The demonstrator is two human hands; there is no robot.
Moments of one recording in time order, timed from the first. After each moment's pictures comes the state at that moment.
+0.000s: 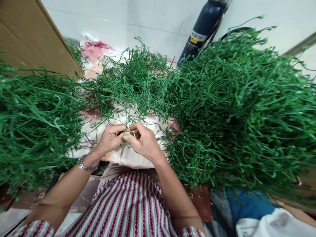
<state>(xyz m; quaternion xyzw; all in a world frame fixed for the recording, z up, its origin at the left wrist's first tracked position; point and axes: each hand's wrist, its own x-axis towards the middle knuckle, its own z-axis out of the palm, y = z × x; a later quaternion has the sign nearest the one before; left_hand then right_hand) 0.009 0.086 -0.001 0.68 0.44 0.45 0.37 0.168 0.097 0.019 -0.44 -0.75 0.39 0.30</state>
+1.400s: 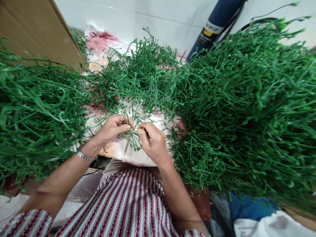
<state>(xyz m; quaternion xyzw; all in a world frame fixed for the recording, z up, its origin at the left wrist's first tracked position) -0.005 0.100 0.002 0.50 0.42 0.46 0.60 0.167 0.089 0.018 -0.43 -0.77 0.29 0.38</state>
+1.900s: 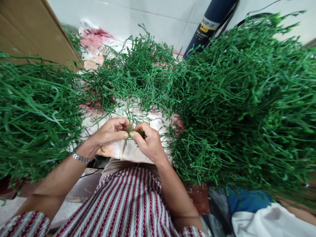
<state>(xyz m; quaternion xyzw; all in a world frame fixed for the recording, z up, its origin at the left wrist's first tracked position) -0.006 0.093 0.004 0.55 0.36 0.39 0.65 0.167 0.088 0.004 -0.44 -0.74 0.37 0.36</state>
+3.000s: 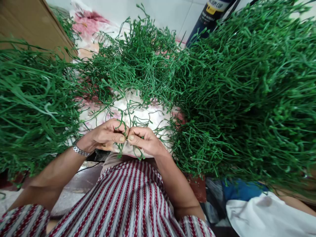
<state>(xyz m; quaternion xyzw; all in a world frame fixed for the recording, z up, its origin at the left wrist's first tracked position) -0.012 0.084 0.012 0.53 0.26 0.27 0.76 0.169 0.083 -0.004 -0.23 -0.58 0.73 0.29</state>
